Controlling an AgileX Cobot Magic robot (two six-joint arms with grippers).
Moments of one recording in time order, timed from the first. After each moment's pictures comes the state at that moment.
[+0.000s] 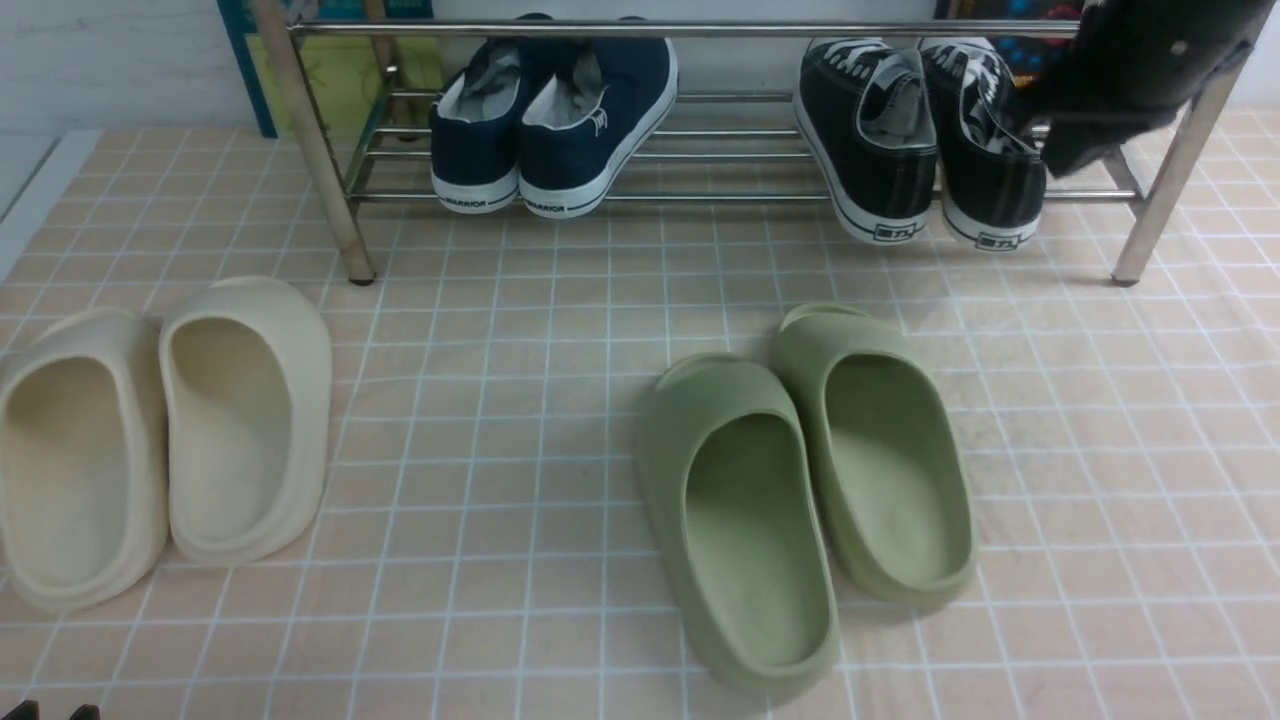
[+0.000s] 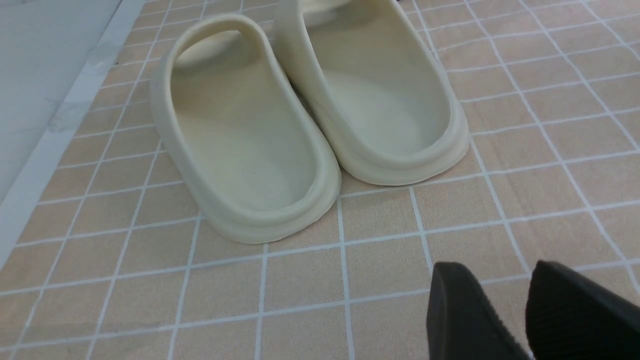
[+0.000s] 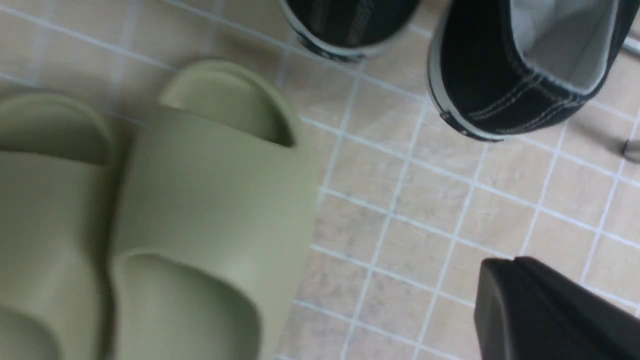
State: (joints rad) right arm 0.17 1.90 -2.02 0.12 1.24 -0.20; left arm -0.05 -0.01 0.02 0.14 0.38 0.05
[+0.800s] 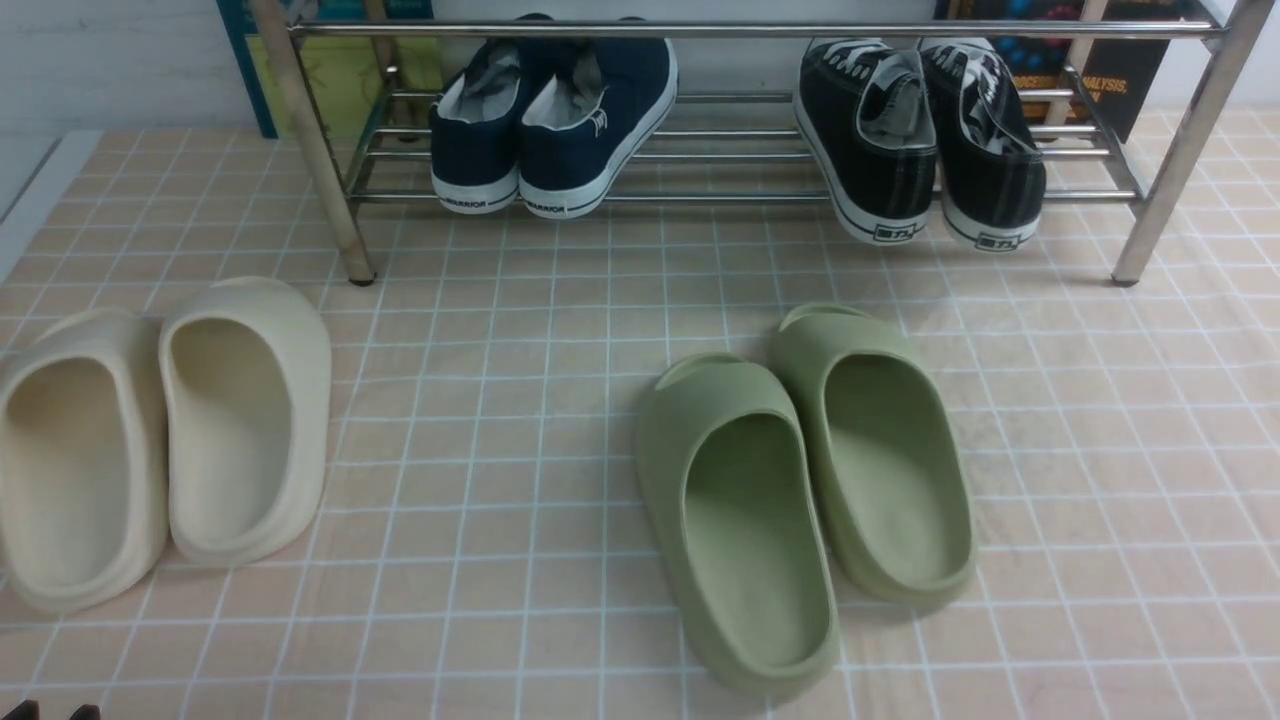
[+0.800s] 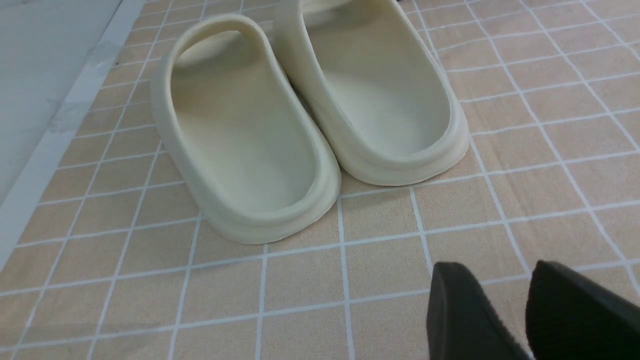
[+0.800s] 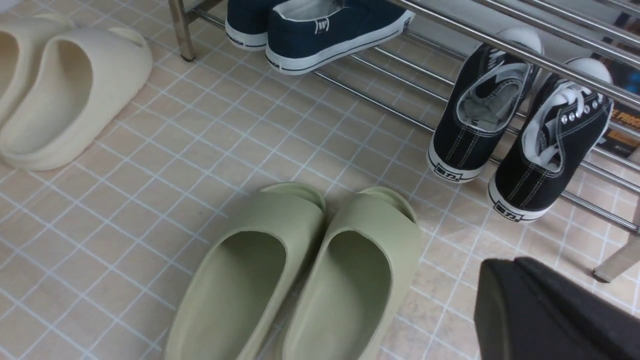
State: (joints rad) right arm 0.28 0.89 -1.23 0.25 0.88 -0.31; left arm -0.05 -0.01 0.02 0.14 0.38 0.05
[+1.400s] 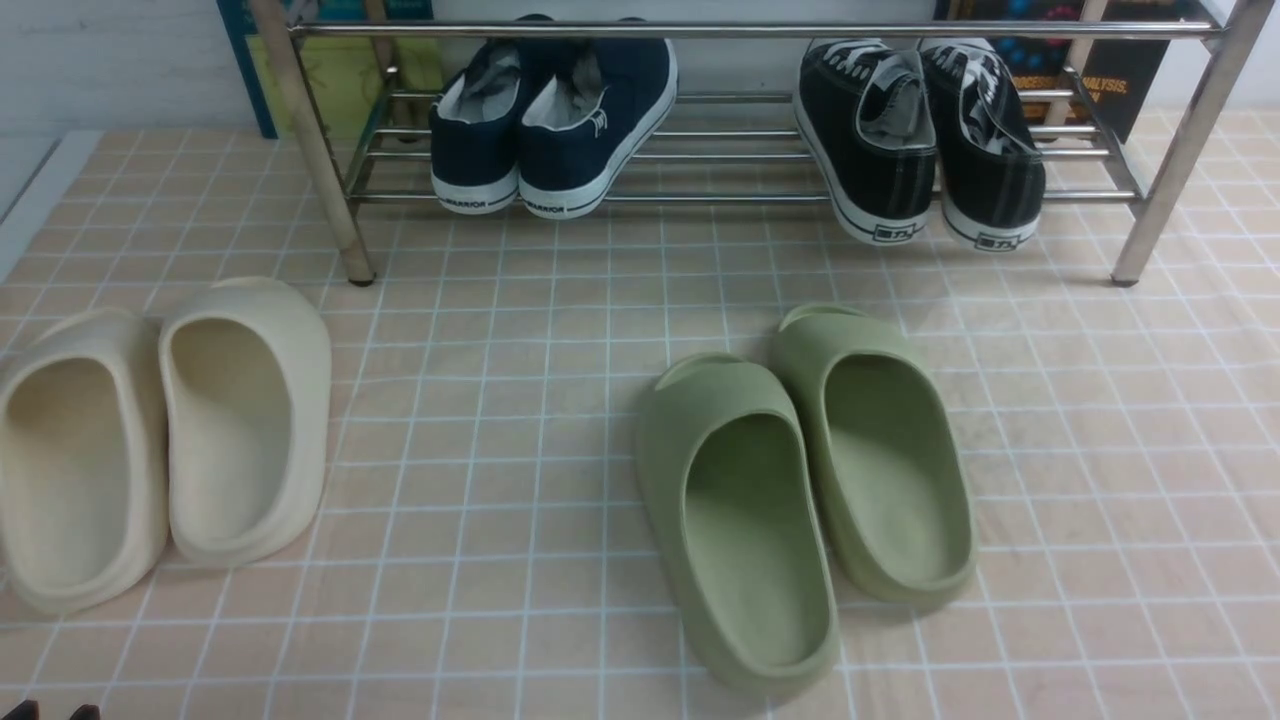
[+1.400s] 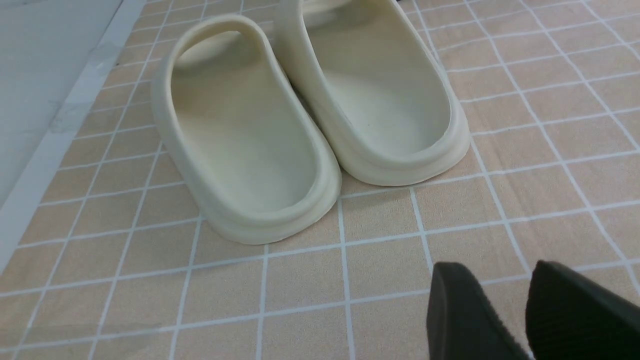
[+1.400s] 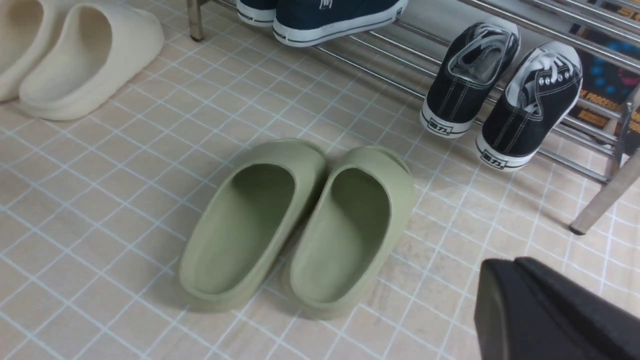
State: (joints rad) right arm 0.28 0.48 -0.97 0.21 0.95 -0.31; left arm -0.05 -0.01 0.02 0.14 0.38 0.05
